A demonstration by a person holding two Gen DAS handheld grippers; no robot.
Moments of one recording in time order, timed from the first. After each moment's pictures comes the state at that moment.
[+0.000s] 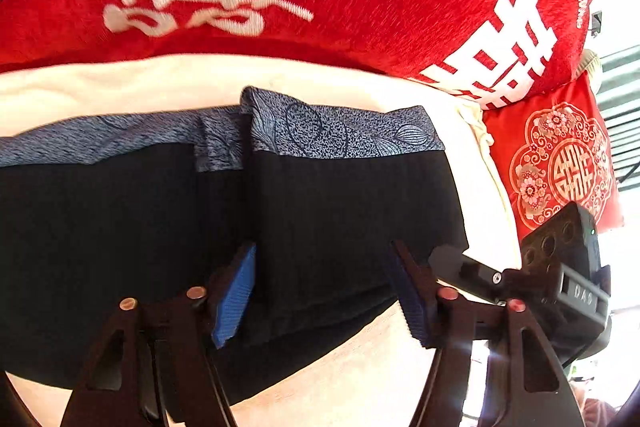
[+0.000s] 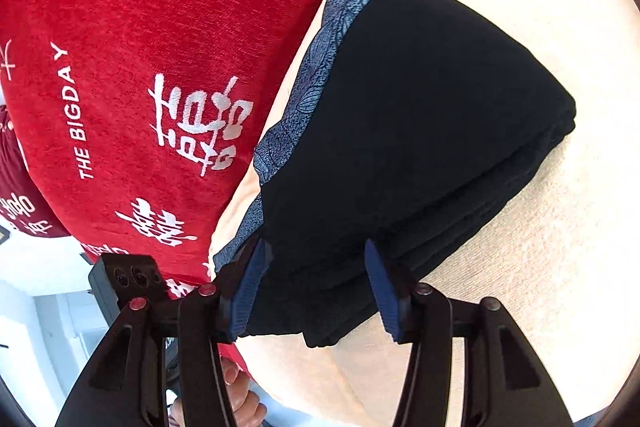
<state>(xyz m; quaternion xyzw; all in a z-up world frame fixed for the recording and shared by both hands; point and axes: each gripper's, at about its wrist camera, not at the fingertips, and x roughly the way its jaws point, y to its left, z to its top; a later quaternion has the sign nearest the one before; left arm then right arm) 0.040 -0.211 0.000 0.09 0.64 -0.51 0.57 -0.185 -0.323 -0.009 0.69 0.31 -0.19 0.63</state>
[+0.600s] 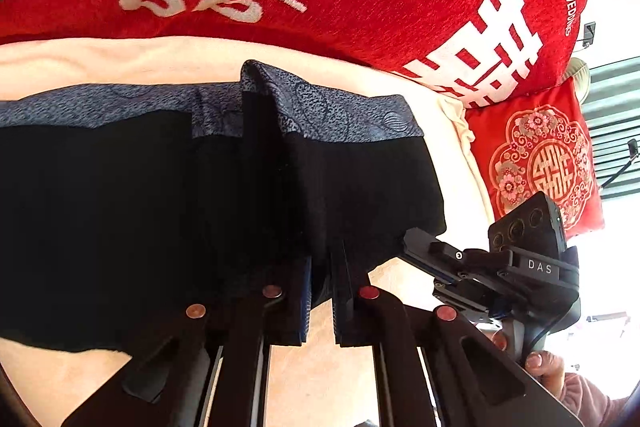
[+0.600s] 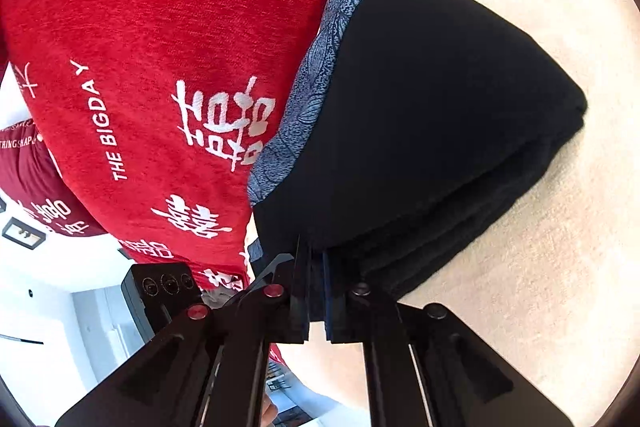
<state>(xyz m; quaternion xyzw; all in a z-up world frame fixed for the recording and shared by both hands) 0.027 -0.181 0.011 0.07 0.65 -0.51 0.56 -0.197 -0.326 -0.011 0.72 0.28 -0.13 0.62</state>
